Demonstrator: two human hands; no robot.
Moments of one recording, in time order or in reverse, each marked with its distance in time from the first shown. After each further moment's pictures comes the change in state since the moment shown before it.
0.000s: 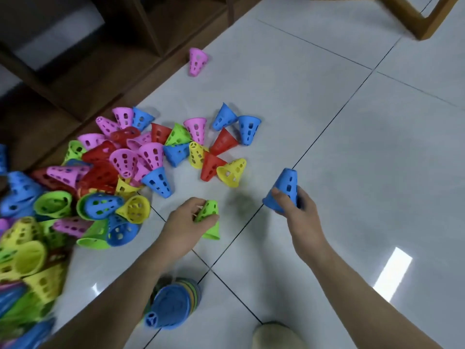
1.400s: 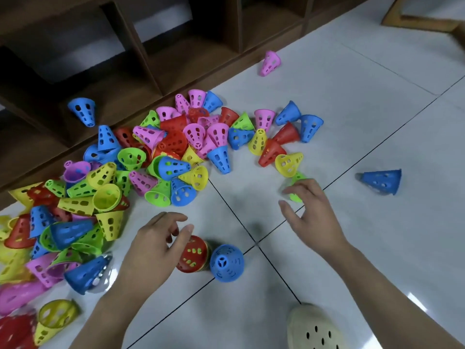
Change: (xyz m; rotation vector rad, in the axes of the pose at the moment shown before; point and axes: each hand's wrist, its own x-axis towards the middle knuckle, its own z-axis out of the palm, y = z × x) left_hand -0.144 -0.108 -0.094 0.251 0.434 0.273; right_hand -0.042 0.023 0.065 -0.878 -0.170 -0.713
